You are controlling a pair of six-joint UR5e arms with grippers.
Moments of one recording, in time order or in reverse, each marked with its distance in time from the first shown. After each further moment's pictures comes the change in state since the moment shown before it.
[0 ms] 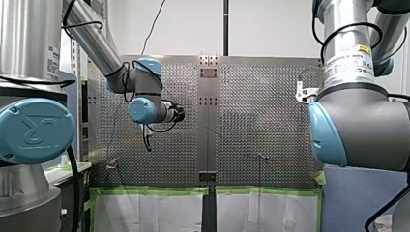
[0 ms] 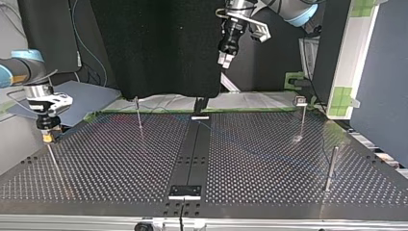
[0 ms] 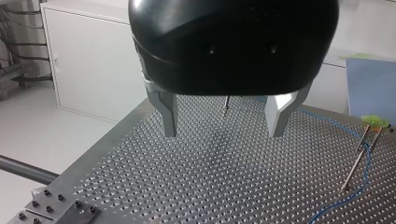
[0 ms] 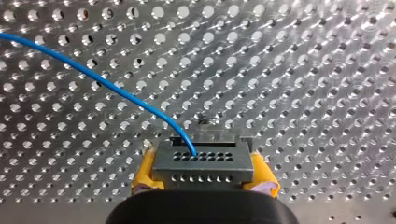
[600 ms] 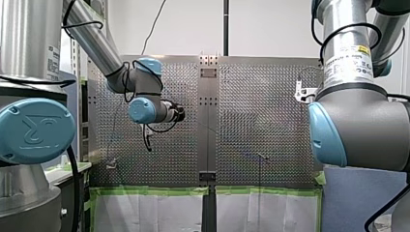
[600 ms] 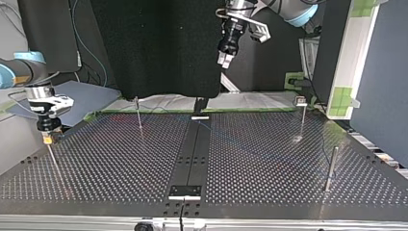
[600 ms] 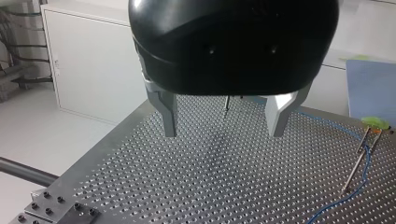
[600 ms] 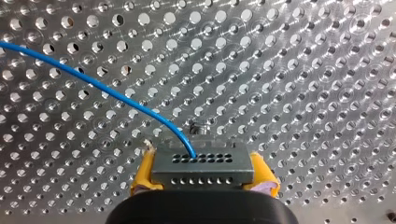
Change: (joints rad) left arm 0.000 0.000 0.001 0.001 0.005 0.000; right arm 0.008 0.002 0.000 -0.034 0.003 0.028
